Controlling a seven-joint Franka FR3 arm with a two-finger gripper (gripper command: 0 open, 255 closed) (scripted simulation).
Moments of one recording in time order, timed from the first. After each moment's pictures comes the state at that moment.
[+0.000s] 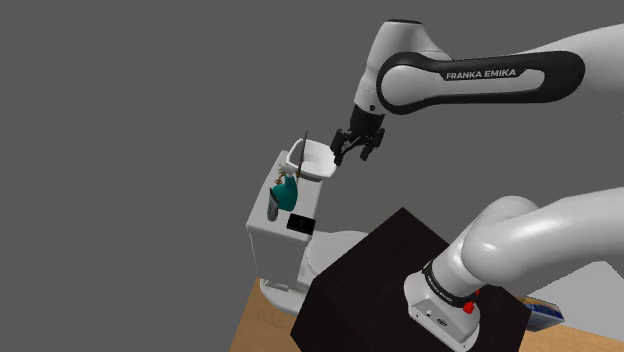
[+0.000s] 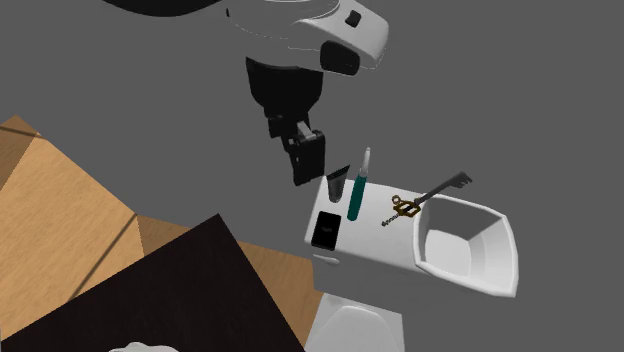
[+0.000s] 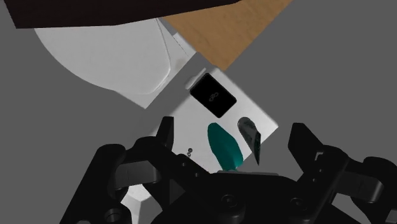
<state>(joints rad) 0.02 -0.53 0.13 -2.53 0.14 1.99 0.29</state>
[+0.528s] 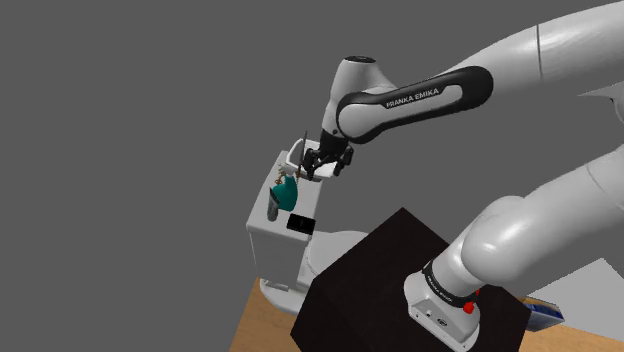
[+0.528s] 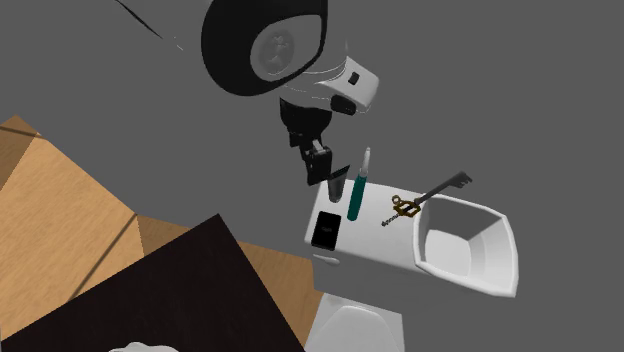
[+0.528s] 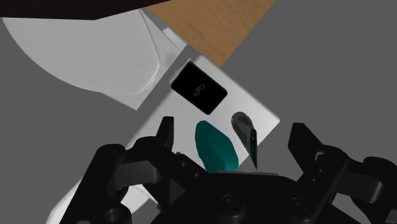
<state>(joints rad) 0.02 -0.25 0.20 -2.51 0.15 2.26 0.40</state>
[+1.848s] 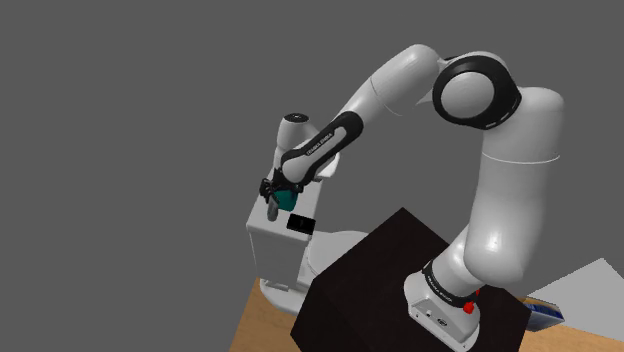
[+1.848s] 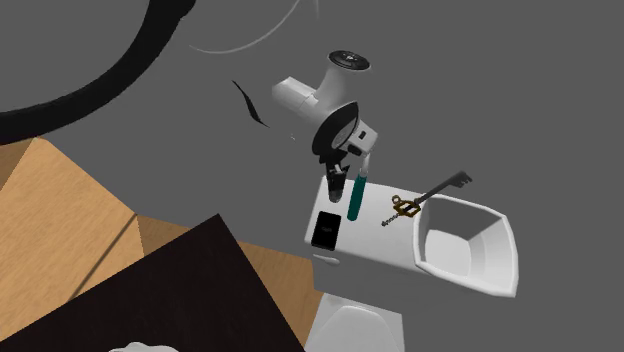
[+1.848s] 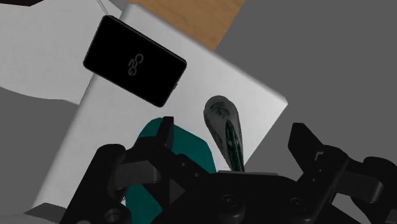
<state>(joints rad) 0.09 0.48 0.18 -2.17 -0.03 2.65 0.69</state>
